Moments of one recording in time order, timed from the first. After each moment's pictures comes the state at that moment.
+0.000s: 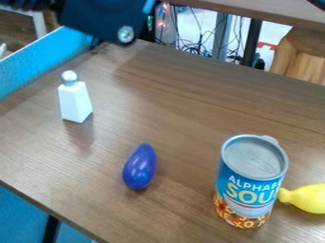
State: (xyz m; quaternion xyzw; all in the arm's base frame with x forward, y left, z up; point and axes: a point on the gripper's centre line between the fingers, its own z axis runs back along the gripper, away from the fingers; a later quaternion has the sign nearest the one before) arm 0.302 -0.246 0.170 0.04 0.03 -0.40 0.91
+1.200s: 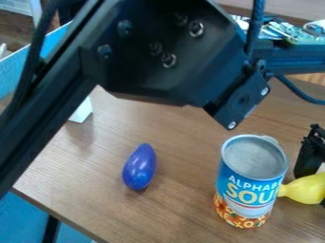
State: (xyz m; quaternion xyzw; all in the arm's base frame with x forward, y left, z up) arm 0.344 -0.239 0.063 0.00 0.13 -0.39 0.91
